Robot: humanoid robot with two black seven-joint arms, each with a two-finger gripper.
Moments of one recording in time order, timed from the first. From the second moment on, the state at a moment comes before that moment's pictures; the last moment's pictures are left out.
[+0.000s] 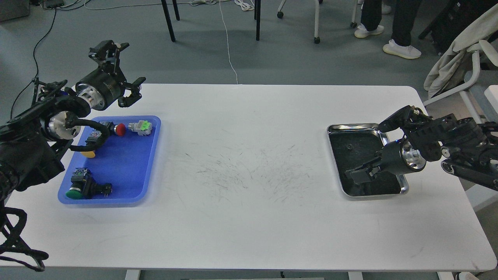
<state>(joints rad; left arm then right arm) -0.98 0.35 -0.29 -0.38 -0.19 -0.46 -0.17 1.21 -0.65 -0.35 1.06 -1.56 0.34 0.37</state>
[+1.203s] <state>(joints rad) -0.97 0.35 -0.29 -0.38 -0.19 -0.46 -0.18 1.17 -0.56 -0.38 0.93 -1.56 0.33 0.39</state>
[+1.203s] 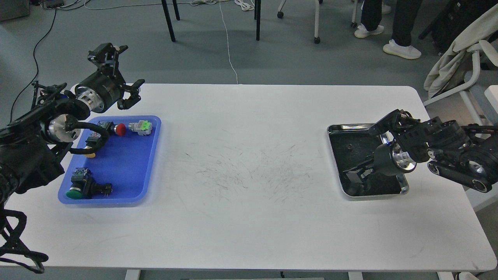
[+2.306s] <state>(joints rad) -0.97 0.37 -0.31 -0.38 -0.19 -0.46 -0.18 1.17 -0.52 -0.39 0.88 -1.56 0.33 0.39</state>
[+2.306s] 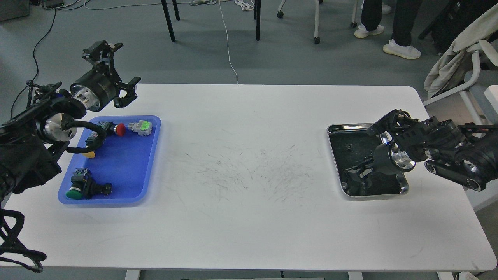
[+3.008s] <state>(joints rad) -0.97 0.37 -0.31 -0.38 -0.19 -0.46 -0.19 1.17 -0.52 -0.40 0.88 -1.58 0.33 0.41</state>
